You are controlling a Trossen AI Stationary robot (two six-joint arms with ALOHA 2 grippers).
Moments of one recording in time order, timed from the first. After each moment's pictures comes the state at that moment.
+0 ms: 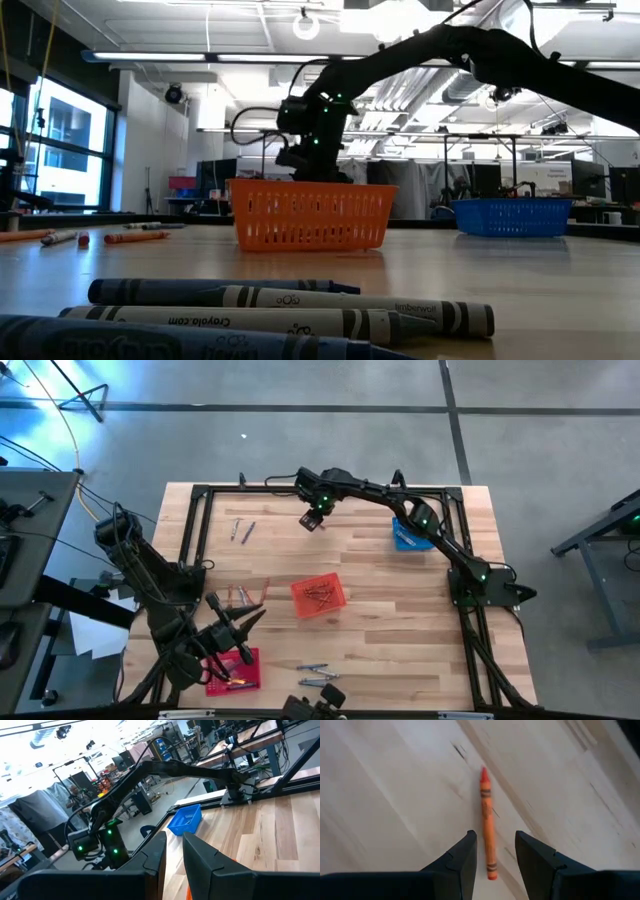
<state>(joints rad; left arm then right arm) -0.98 1.39 0.93 0.02 -1.57 0.00 -0.46 2.54 2.34 -1.09 -0.07 0.15</state>
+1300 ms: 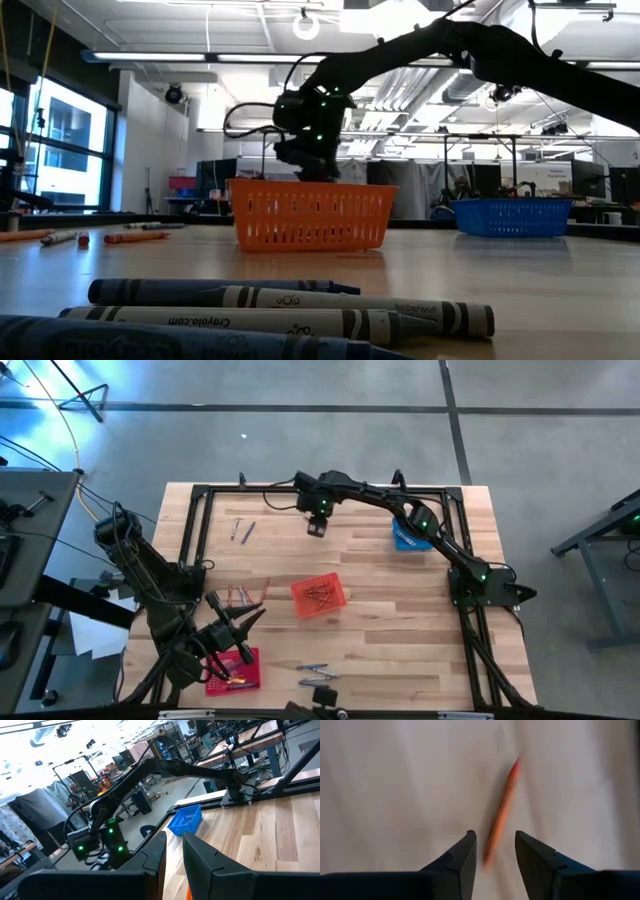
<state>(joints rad) -0.98 1.38 0.93 0.02 -1.57 0.00 -0.44 2.53 2.35 -1.16 -0.04 -0.21</state>
